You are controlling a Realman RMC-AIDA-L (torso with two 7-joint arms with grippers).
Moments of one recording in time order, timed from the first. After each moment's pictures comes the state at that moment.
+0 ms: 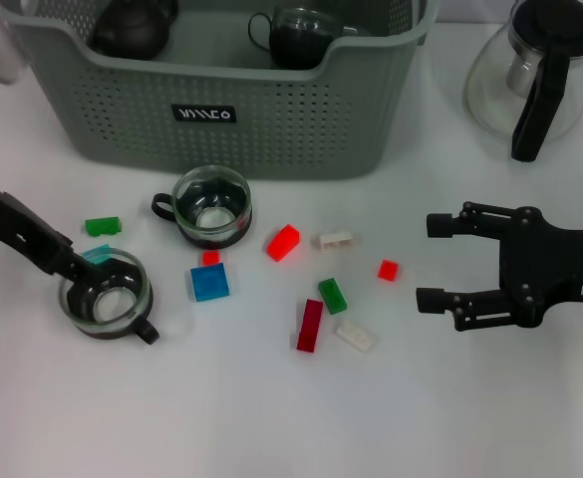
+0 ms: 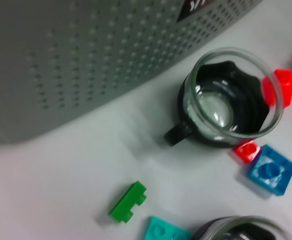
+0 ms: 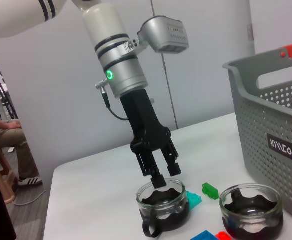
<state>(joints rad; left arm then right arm) -0.53 -2.11 0.92 1.32 2.78 1.76 -2.24 0.42 2.06 -0.97 -0.72 -1.83 -1.68 1.32</state>
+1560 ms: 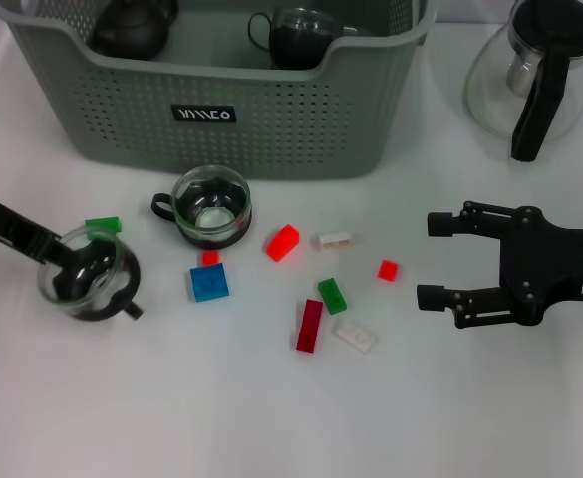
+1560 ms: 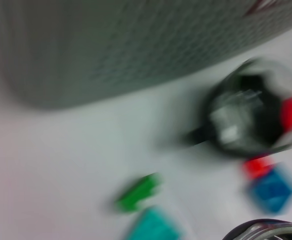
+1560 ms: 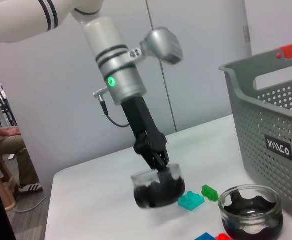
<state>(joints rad) -0.57 -2.07 0.77 1.19 2.78 1.75 -2.30 0.44 2.05 -0.96 -0.69 -1.83 -1.68 1.32</state>
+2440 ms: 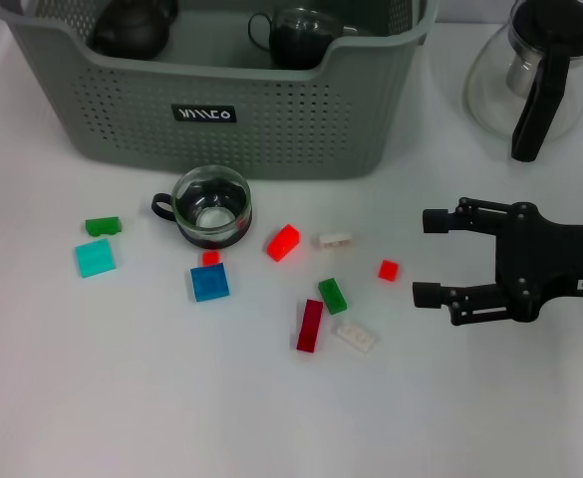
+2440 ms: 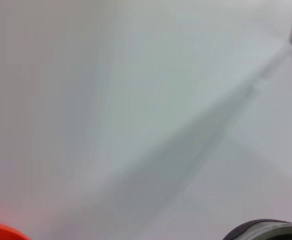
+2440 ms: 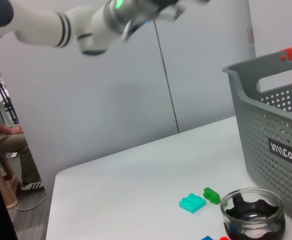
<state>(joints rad) -0.69 -1.93 0.30 0.70 1.79 1.78 -2.12 0.45 2.05 -0.96 -0.69 -1.83 -1.68 1.32</state>
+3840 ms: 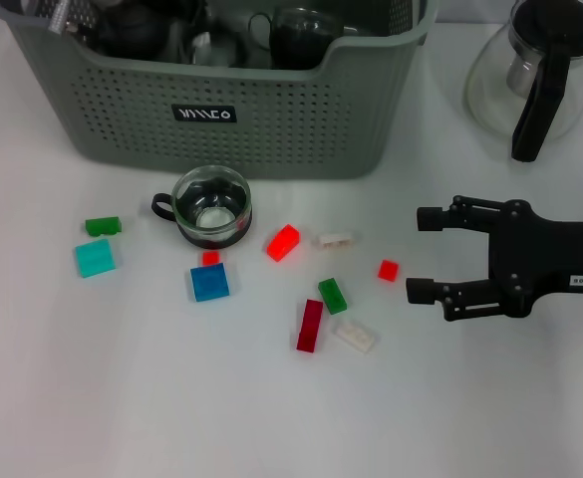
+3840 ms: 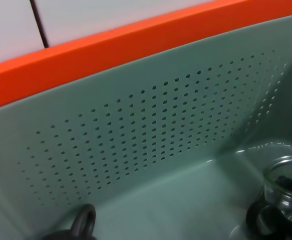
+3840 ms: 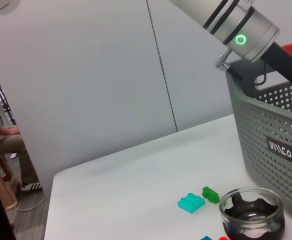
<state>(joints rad) -0.99 -2.02 0.95 0.65 2.75 0.88 -2.50 0.46 2.06 -0.96 -0.69 -1.84 -1.67 1.34</state>
